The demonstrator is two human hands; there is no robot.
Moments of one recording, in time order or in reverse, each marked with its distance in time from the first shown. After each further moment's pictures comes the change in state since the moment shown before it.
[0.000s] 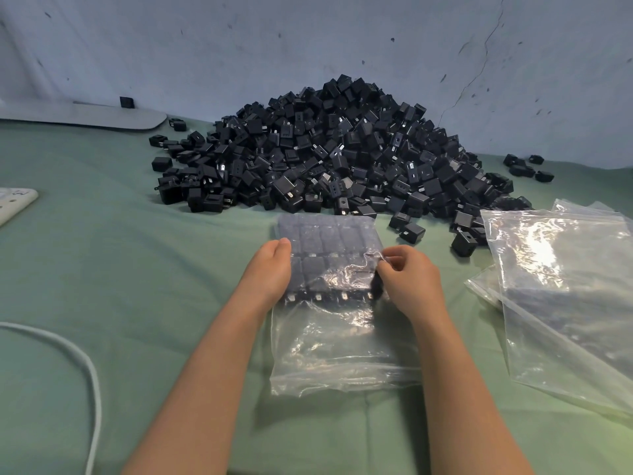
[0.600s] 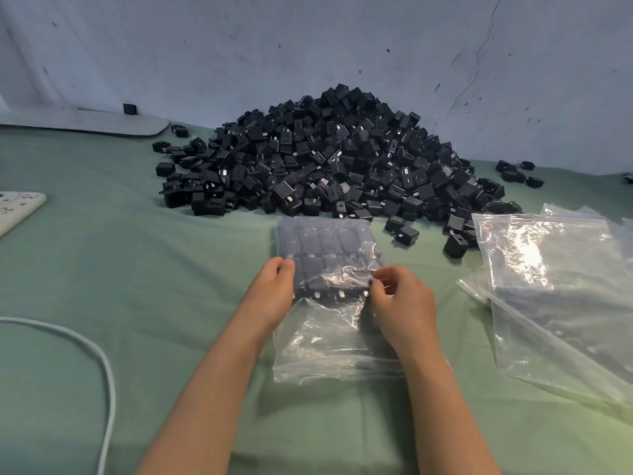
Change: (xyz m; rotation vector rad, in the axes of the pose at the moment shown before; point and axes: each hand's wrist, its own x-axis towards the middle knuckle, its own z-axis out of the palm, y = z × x) left_hand -0.032 -0.009 0.000 -0.058 -0.034 0.020; right_hand -0.047 0.000 0.003 -0.018 0.103 -0.098
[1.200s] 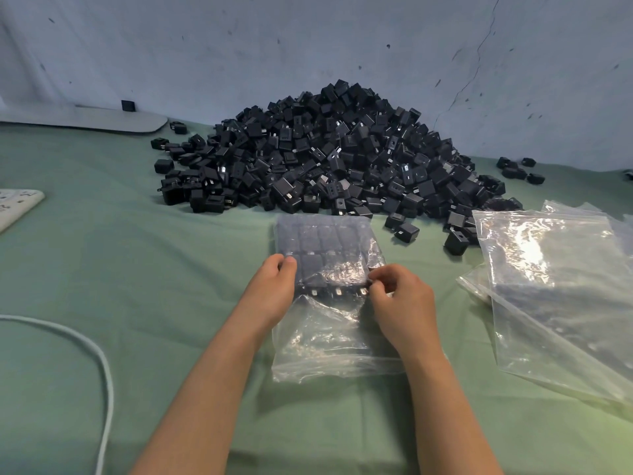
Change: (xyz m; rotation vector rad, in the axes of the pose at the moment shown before) left_hand 0.000 0.004 0.000 0.098 -0.013 -0.002; right_hand -0.001 0.001 0.000 0.053 -0.003 -0.036
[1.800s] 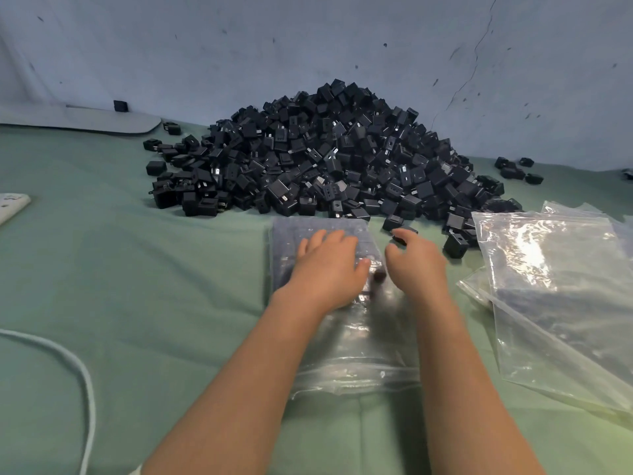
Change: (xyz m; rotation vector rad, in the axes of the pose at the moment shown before) left_hand 0.026 0.048 0.050 0.808 -0.165 0.423; right_hand 0.072 0.000 -0.010 -0.242 -0.081 0.199
